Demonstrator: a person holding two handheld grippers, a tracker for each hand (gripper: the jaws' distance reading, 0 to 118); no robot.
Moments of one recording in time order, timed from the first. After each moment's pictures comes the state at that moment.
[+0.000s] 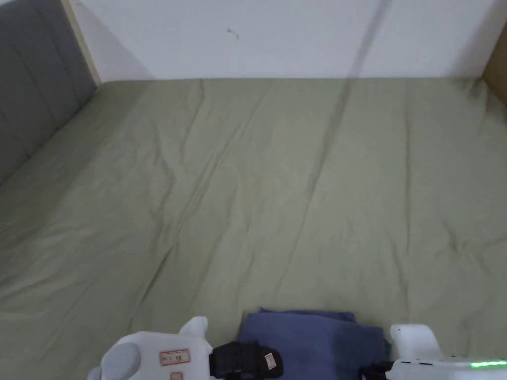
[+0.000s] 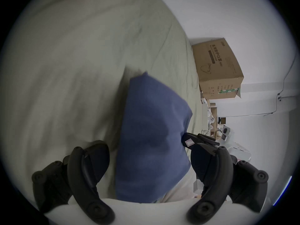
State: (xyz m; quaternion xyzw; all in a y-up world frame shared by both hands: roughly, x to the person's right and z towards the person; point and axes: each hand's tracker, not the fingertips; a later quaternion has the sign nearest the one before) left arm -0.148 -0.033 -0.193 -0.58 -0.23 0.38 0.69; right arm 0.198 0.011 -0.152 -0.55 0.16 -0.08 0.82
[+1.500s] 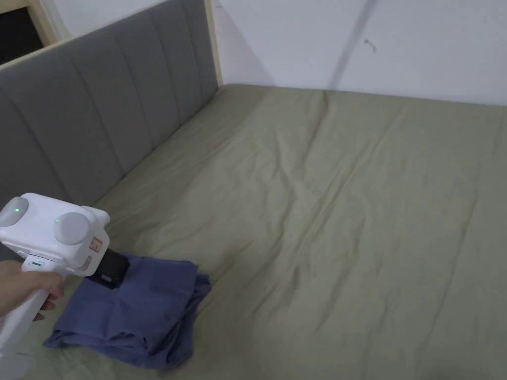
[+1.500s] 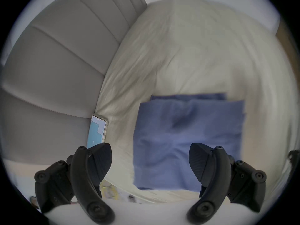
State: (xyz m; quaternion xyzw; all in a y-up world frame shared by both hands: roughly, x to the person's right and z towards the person) left arm -0.462 0.102 -0.269 -0.57 0.15 -0.04 0.80; right arm 0.128 0.031 -0.165 -0.57 0.18 -0.02 0.80
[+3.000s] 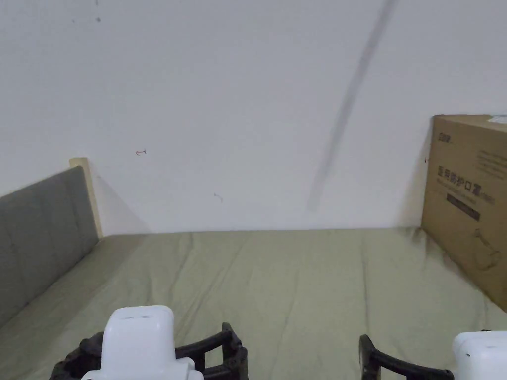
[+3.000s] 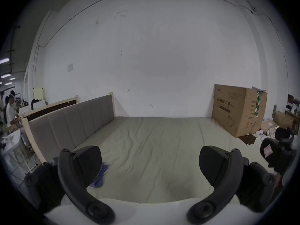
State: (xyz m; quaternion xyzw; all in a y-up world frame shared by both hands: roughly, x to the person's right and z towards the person) left arm -0.043 0.262 -0.013 -0.10 0.06 -0.02 0.99; right arm 0.197 0.231 -0.007 -0.05 0.01 0.00 1.00
